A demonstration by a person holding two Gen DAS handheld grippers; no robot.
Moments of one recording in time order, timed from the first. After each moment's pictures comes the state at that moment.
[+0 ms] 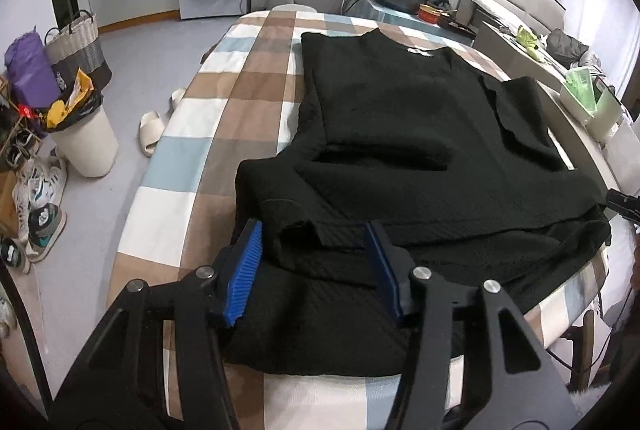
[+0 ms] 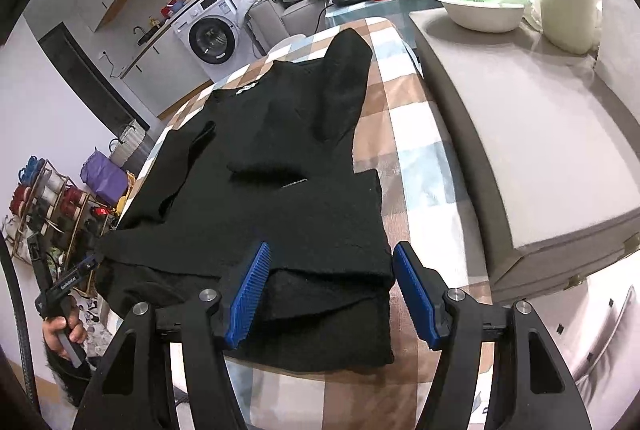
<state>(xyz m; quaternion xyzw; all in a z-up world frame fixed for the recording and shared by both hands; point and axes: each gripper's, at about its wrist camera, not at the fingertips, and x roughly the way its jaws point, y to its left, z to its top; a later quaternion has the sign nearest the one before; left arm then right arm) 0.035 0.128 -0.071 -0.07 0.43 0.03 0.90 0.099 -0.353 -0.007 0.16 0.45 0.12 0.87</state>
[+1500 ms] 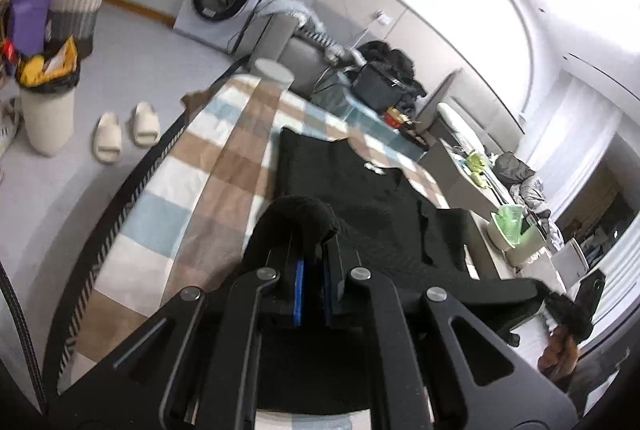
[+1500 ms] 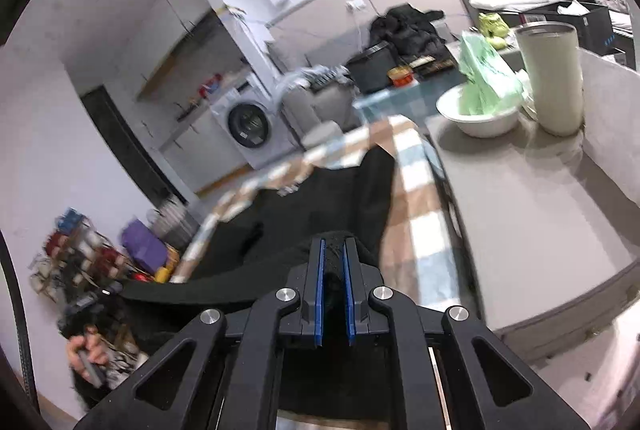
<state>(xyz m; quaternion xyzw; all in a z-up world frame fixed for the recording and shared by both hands) 0.034 0.201 -0.007 -0.27 0.30 -0.03 0.92 0.088 -0.384 0.053 0.21 0.30 0.15 0.92</state>
